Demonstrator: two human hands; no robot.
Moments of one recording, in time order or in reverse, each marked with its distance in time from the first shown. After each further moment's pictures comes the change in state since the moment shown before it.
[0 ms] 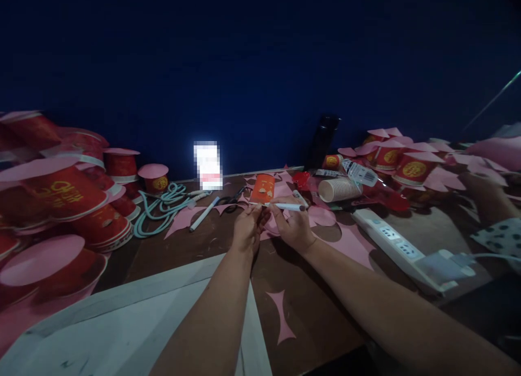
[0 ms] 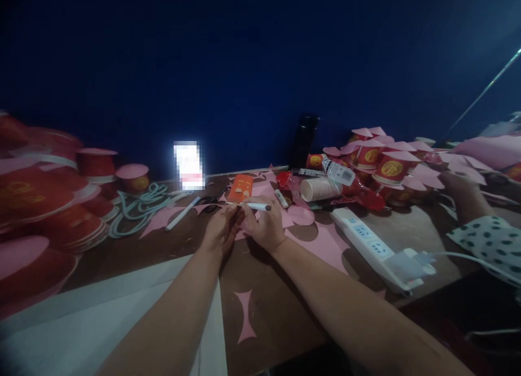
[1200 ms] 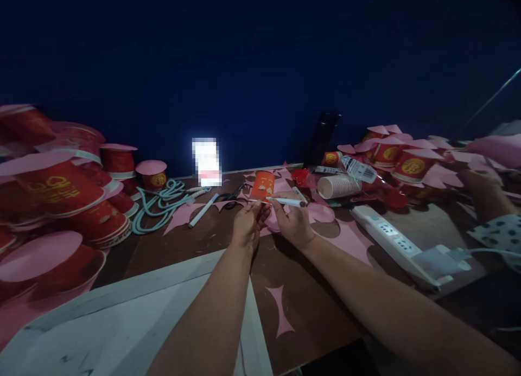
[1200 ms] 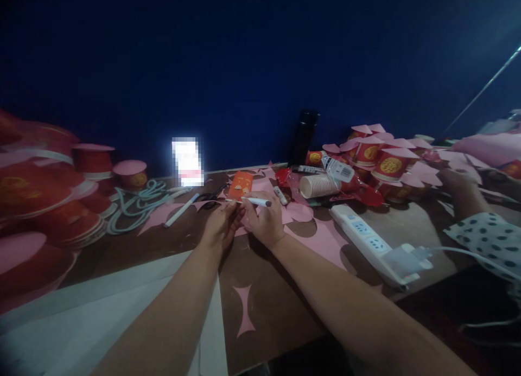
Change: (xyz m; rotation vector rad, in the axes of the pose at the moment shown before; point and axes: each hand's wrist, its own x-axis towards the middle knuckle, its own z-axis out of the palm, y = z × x) left_hand -0.005 0.004 0.004 0.016 0.017 -0.018; right_hand -0.002 0.001 0.001 0.003 0.022 0.044
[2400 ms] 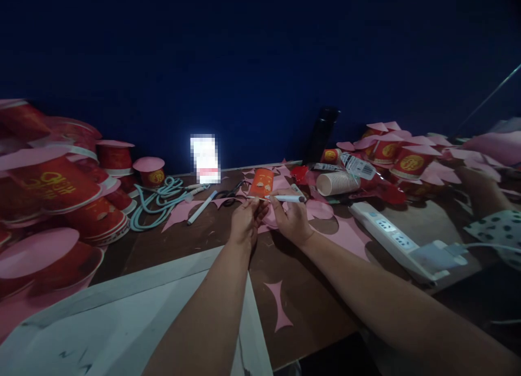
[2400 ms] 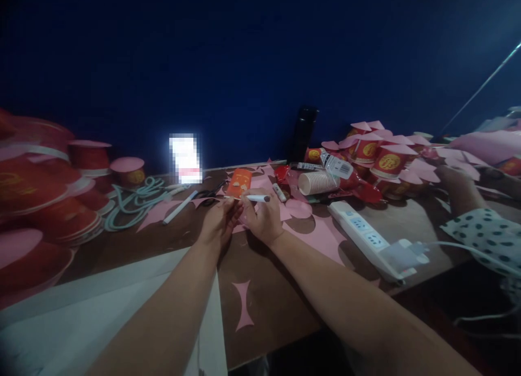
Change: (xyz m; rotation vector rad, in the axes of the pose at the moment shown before) left_hand 0.002 -0.002 -0.005 -0.007 -0.009 0.030; right_hand -0.001 -0.001 -0.001 0.026 -0.023 -0.015
